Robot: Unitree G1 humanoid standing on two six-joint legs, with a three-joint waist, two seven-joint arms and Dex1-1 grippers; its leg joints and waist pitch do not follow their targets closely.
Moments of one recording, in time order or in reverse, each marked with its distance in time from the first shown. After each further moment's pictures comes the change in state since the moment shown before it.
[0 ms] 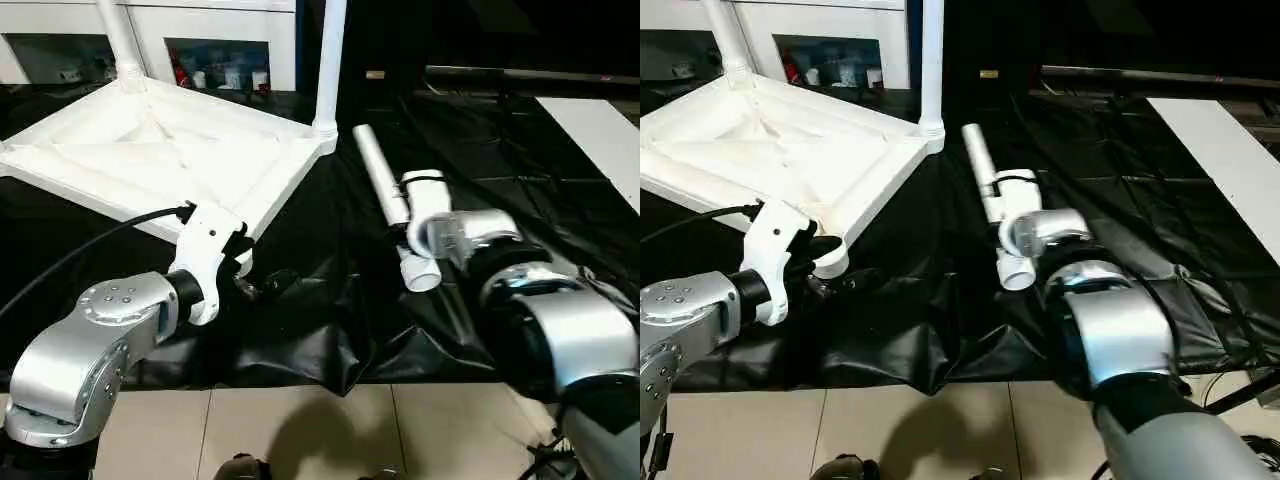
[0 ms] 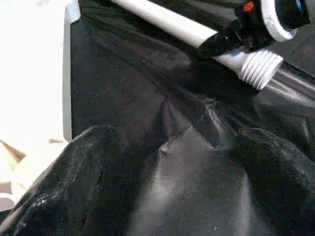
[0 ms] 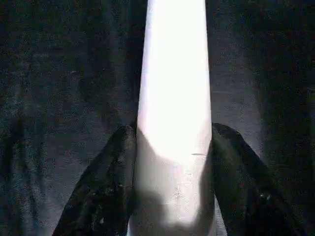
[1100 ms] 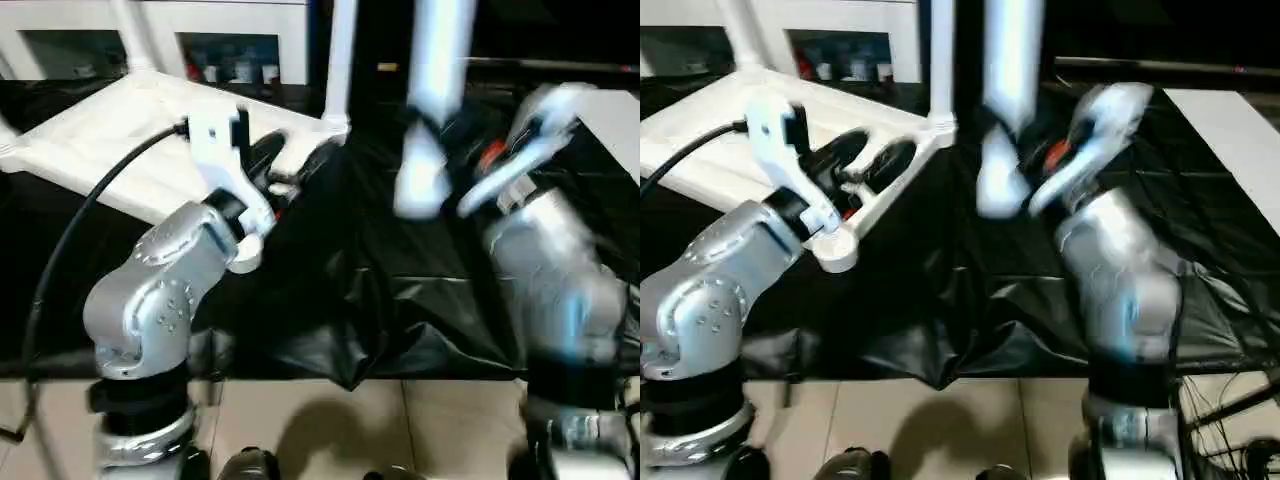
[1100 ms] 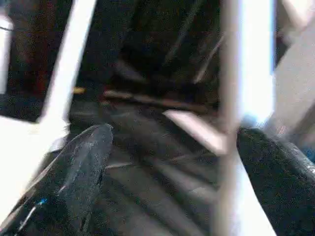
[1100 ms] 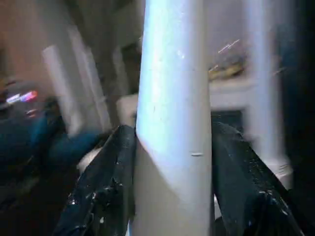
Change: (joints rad) left arm -0.286 -0.470 0.236 0.132 -0.249 -0.140 0.220; right arm 0.682 0.048 0.030 -1.486 0.490 -0.083 0.391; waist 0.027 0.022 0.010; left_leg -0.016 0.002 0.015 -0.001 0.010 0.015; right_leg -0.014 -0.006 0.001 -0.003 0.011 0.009
